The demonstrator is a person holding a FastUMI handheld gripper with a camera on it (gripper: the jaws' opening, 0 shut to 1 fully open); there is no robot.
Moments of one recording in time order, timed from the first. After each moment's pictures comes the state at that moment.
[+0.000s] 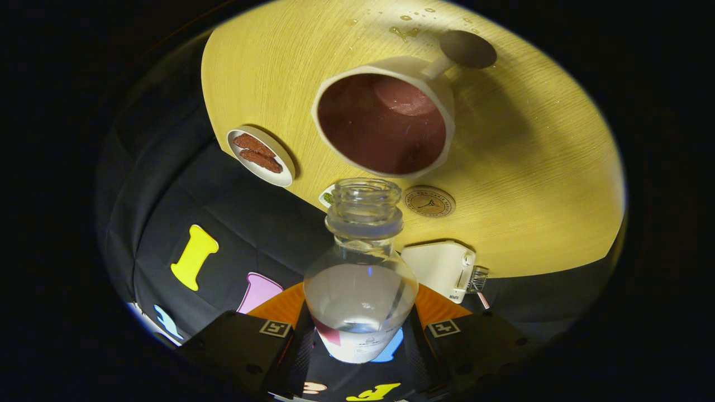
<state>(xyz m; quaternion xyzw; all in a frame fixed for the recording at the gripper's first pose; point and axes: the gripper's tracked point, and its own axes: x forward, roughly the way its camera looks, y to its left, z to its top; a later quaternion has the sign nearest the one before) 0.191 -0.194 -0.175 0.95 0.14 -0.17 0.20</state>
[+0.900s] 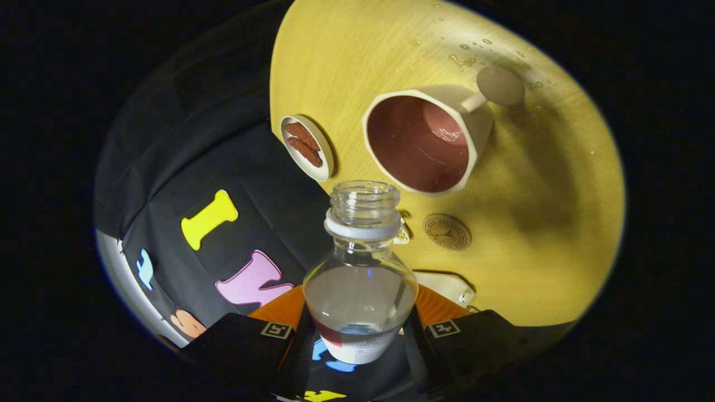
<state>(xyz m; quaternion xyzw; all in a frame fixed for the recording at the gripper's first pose) 0.178 -0.187 -0.181 0.90 0.08 -0.17 0.40</state>
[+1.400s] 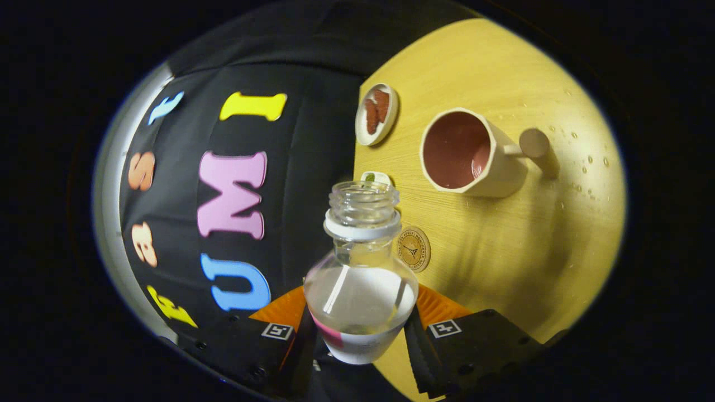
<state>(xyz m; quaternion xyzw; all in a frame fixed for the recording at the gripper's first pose) 0.133 -0.112 -0.186 0.65 0.15 -0.09 0.74</state>
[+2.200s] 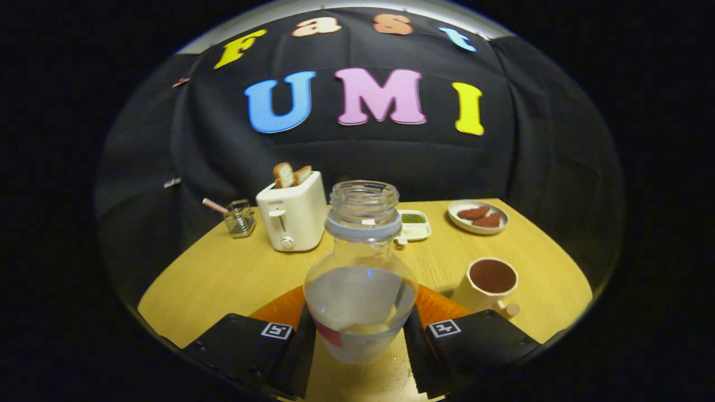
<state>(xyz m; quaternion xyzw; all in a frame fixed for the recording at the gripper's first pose) 0.100 -0.061 -0.201 0.02 0.15 0.05 0.99</state>
